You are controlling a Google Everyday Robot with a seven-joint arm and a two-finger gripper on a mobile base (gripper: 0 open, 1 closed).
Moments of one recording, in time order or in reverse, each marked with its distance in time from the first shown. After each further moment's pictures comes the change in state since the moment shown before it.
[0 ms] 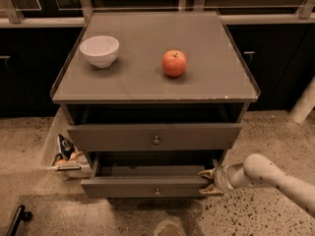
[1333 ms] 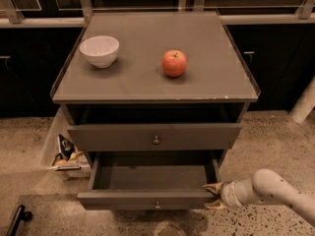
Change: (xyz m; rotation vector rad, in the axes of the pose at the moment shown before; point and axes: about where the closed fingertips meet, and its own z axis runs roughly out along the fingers) arm -0.001 0.063 -0.016 -0.039 -0.004 -0.078
